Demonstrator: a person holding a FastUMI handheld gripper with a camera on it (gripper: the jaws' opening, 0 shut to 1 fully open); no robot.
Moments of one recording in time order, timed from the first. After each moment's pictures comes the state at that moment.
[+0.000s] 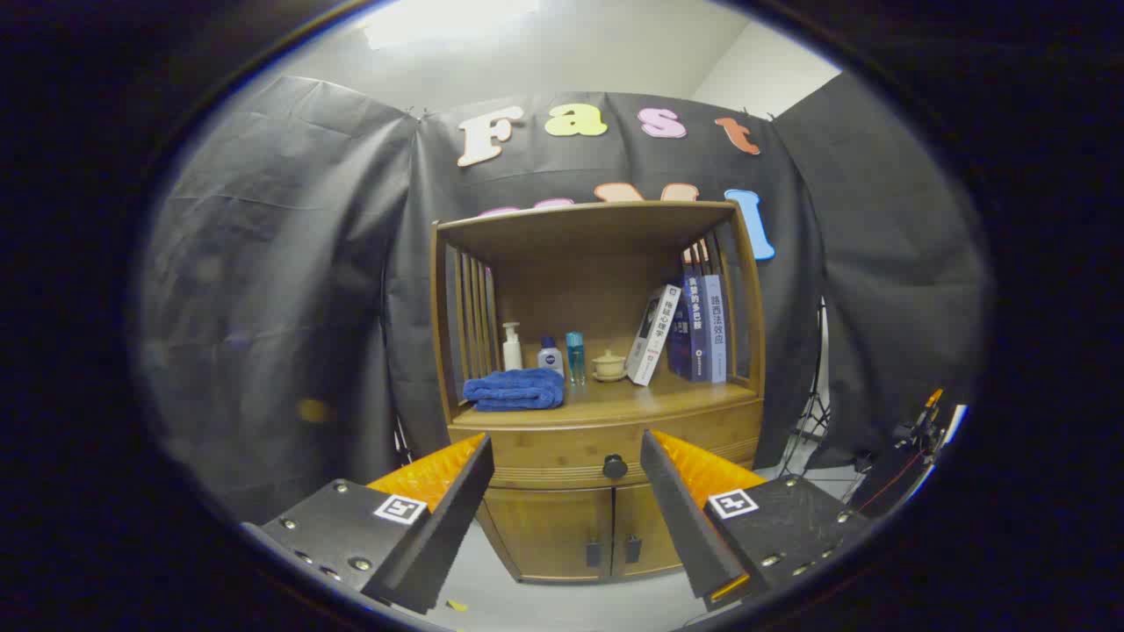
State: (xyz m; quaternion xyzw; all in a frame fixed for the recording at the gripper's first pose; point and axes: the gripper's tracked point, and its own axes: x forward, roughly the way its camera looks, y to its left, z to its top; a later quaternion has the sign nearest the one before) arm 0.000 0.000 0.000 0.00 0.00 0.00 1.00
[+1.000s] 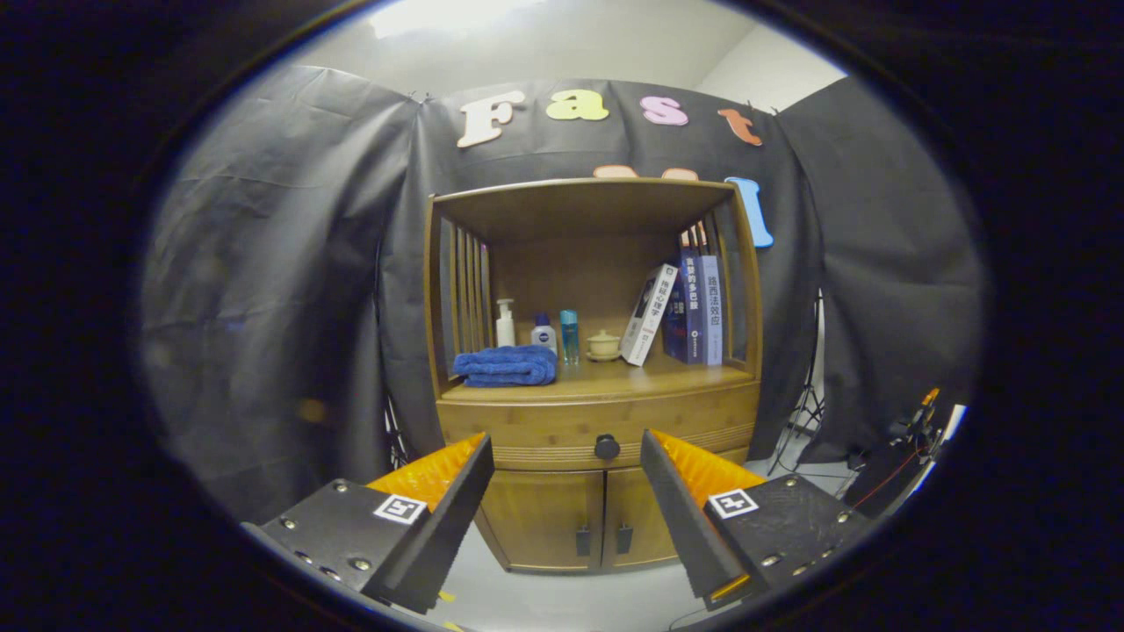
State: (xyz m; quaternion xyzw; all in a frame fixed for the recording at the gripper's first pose) arm 0.004 -0.006 -0.030 -0.02 0.02 0.00 1.00
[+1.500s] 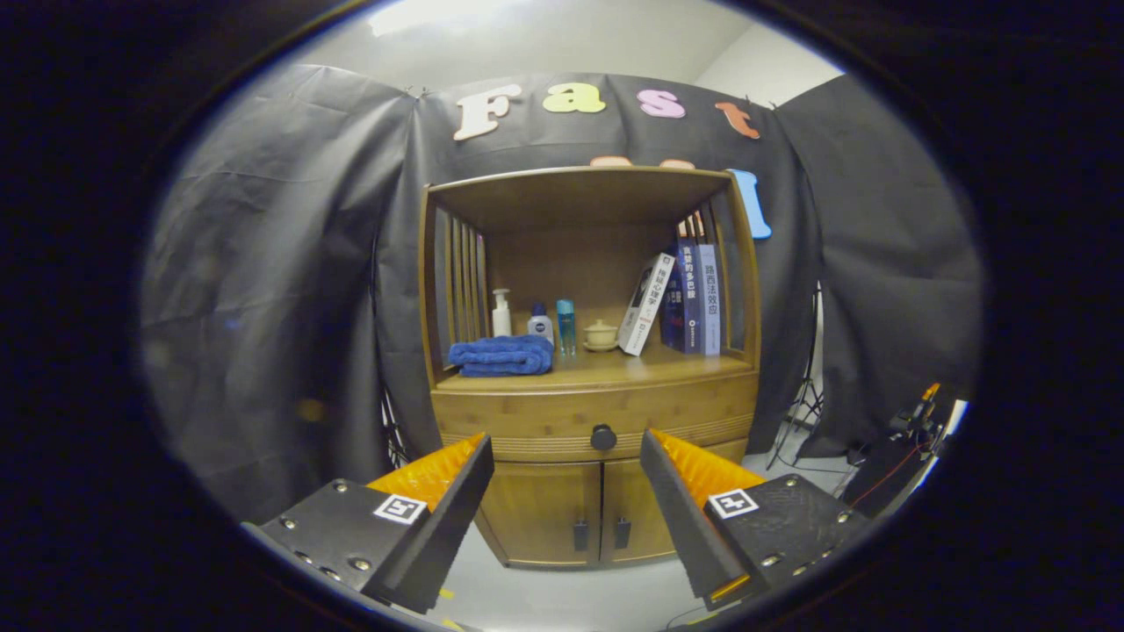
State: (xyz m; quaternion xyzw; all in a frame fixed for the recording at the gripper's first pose) arm 0.007 -0.014 -0.046 -0.01 0.04 -0.01 1.00
